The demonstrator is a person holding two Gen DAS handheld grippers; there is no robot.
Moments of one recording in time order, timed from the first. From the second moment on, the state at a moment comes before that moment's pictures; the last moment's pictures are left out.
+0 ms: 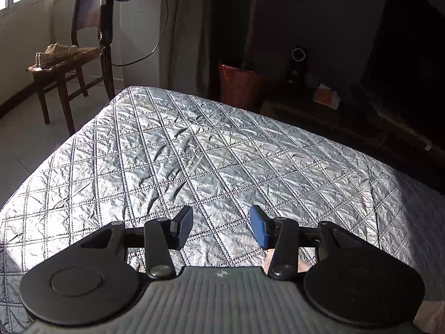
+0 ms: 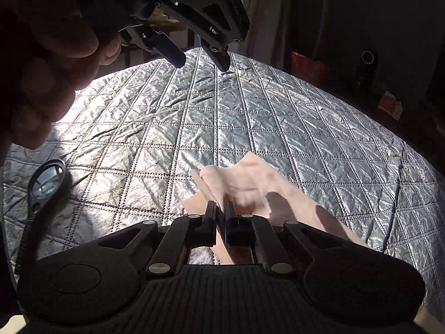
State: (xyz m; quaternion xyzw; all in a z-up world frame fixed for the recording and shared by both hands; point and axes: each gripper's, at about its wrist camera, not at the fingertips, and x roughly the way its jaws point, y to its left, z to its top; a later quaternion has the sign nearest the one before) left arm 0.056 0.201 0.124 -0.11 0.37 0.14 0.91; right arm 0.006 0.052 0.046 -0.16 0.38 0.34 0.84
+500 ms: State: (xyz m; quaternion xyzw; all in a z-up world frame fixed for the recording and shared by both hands) left arm 0.067 0.169 0.107 -0.06 0.41 0.09 0.91; right arm 0.003 -0.102 0.053 -0.04 0.42 0.16 0.89
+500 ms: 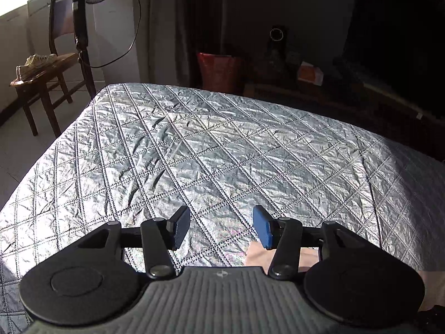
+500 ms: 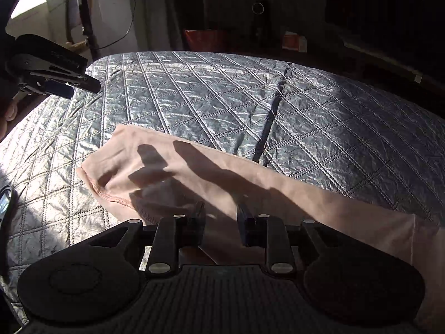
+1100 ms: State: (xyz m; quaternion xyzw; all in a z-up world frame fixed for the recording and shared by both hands) left arm 0.062 0.033 0.054 0.10 0.46 -0.08 0.88; right arm -0.009 -0.183 0.043 0.05 0.40 0.08 0.91
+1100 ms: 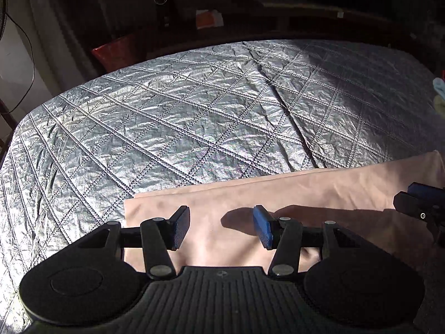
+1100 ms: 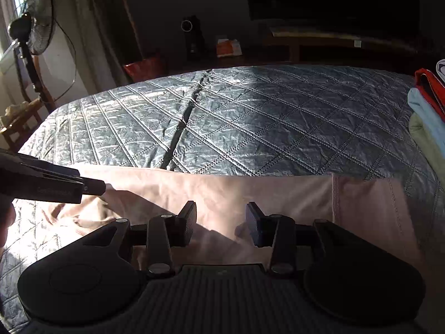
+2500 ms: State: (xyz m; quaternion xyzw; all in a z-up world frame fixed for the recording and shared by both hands) left arm 0.064 0.010 0.036 0.12 0.49 -0.13 0.85; right arm -0.053 -0.107 0.047 -0.05 0.39 0.26 0.88
